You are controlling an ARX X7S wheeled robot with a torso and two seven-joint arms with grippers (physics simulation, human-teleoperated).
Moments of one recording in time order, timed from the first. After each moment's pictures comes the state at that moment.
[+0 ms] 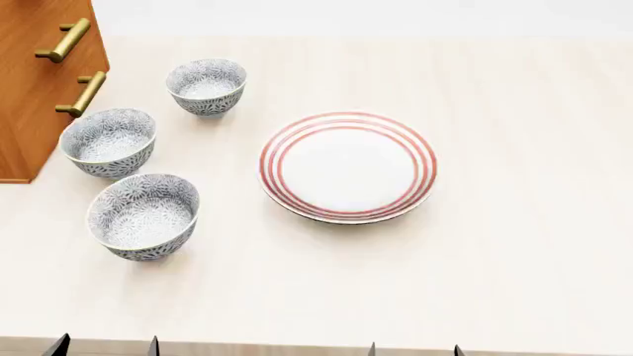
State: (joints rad) left arm 0.00 0.00 0.00 0.00 0.00 0.00 0.00; right arm 0.00 0.00 0.00 0.00 0.00 0.00 0.00
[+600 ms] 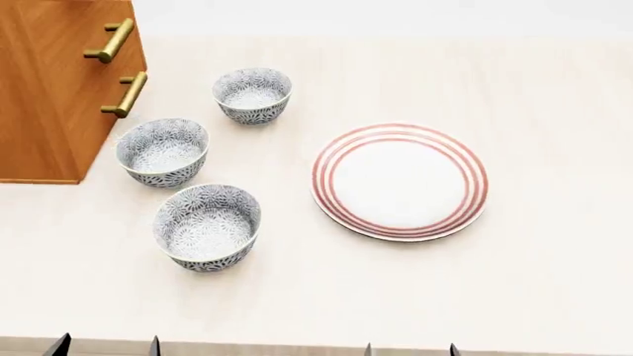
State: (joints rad) left arm 0.00 -0.06 0.07 0.00 -0.06 0.01 -0.06; right arm 0.00 0.06 -0.08 0.00 0.04 -0.01 0.06
